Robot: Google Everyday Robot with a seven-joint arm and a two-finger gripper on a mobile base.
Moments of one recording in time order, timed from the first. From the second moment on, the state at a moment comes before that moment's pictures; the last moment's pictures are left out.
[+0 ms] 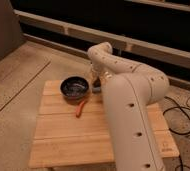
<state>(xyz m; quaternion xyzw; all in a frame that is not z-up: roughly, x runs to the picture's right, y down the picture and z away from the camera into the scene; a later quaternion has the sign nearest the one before) 0.050 -0.051 0.961 -0.22 0.15 0.60 0.75</state>
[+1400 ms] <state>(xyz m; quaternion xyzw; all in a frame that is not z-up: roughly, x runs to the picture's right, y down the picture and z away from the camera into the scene) 0.045 -0.031 1.006 -0.27 0.18 0.58 0.74</state>
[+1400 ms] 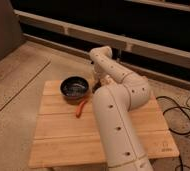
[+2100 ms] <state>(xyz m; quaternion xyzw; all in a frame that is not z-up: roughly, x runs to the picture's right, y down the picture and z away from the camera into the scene) 0.044 -0.040 1.000 -0.26 0.18 0.58 0.75</state>
